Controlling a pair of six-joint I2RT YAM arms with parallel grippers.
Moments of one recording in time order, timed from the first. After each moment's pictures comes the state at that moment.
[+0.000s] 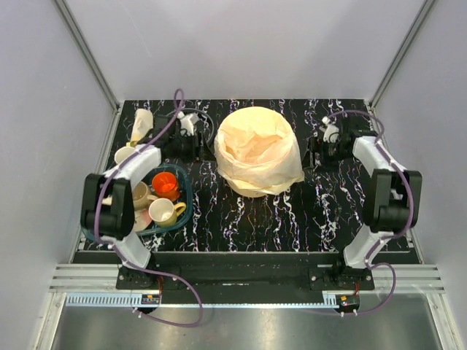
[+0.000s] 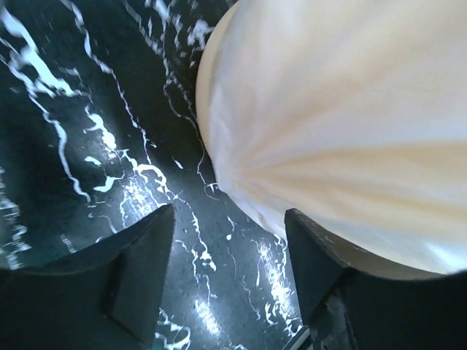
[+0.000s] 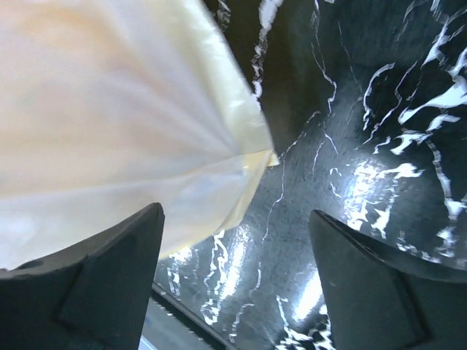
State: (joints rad) left arm -0.20 1.74 1.19 -0.30 0.64 -0.30; right arm -0.07 1.79 1.27 -0.71 -0.64 -0.02
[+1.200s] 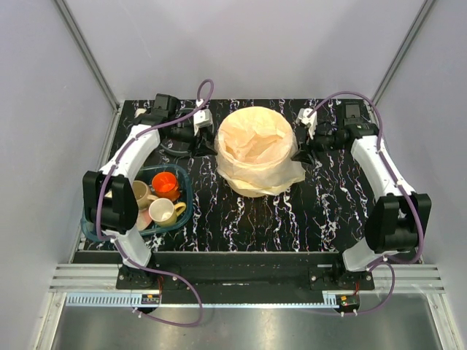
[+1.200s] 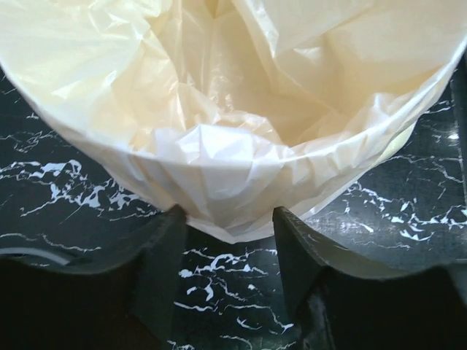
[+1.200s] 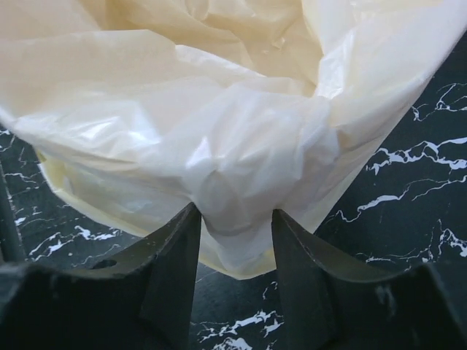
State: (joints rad) left arm -0.19 1.75 1.54 -0.73 1.08 0.90; right arm 0.06 1.54 1.36 -0.81 -0.88 -0.86
